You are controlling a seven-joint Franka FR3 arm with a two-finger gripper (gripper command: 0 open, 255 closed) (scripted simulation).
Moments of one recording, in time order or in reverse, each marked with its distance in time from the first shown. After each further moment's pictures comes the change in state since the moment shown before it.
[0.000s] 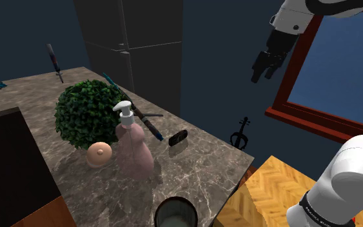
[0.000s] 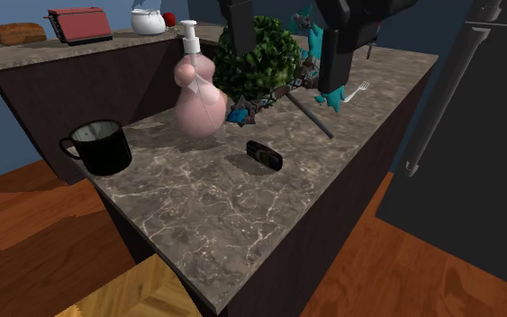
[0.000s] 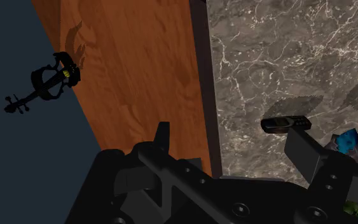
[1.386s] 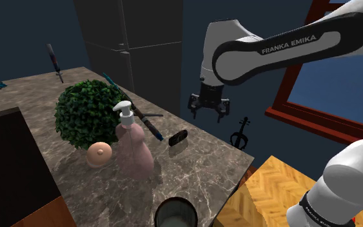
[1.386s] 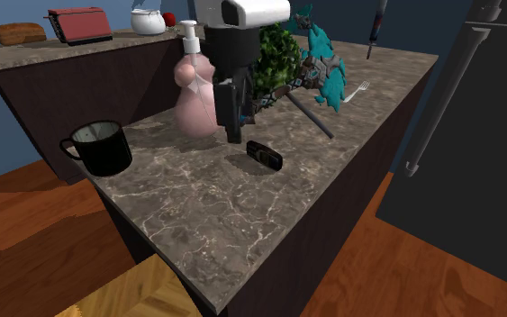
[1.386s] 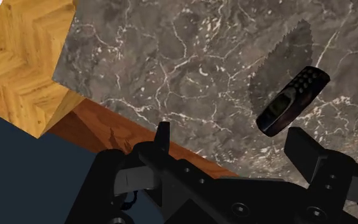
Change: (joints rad) arm -0.191 0.417 0.552 -0.018 0.154 0.349 1.114
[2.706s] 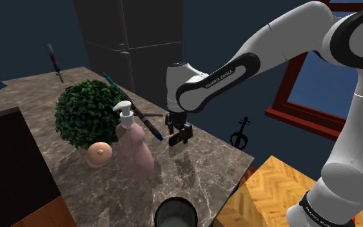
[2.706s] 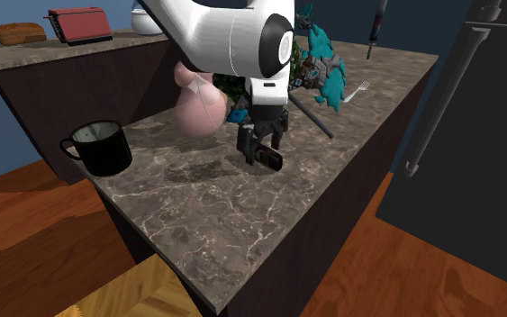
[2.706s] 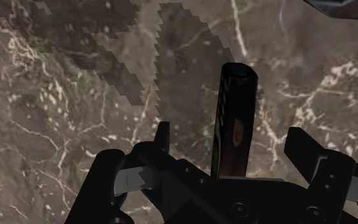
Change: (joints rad) arm -0.042 0.648 0.119 0.279 -0.339 0.202 0.843
